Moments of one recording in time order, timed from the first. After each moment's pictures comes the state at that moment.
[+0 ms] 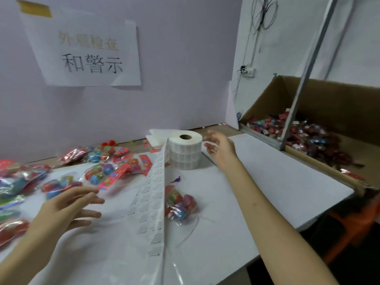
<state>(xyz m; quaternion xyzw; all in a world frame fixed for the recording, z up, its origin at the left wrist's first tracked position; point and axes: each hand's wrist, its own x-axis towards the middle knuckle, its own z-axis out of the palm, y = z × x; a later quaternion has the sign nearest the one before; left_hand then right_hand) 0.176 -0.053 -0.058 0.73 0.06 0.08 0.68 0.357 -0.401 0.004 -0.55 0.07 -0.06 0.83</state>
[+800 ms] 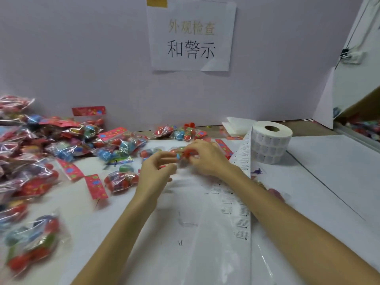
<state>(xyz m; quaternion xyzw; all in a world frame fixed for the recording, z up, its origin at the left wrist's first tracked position) 0.160 -0.052 -0.039 0.70 0.15 0.22 0.66 0.310 -0.176 -0.043 -0.89 -0.39 -0.08 0.22</state>
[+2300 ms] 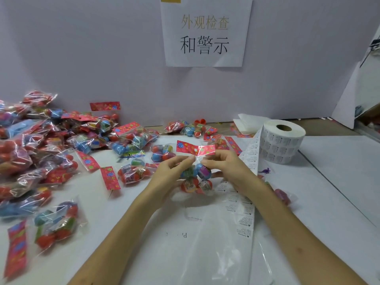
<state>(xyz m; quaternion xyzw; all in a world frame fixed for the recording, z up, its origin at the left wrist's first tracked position) 0.156 -0.060 -0.036 0.69 0.14 0.07 0.70 0.259 -0.217 -0.032 -0.72 -0.24 0.21 0.62</state>
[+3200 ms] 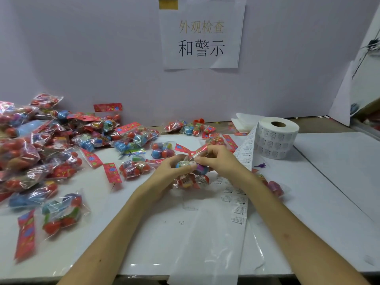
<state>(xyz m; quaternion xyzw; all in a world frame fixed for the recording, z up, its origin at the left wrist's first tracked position) 0.156 -0.051 -0.057 0.71 0.06 0.05 0.70 0.252 -0.216 -0.030 -0.77 -0.29 0.16 0.54</state>
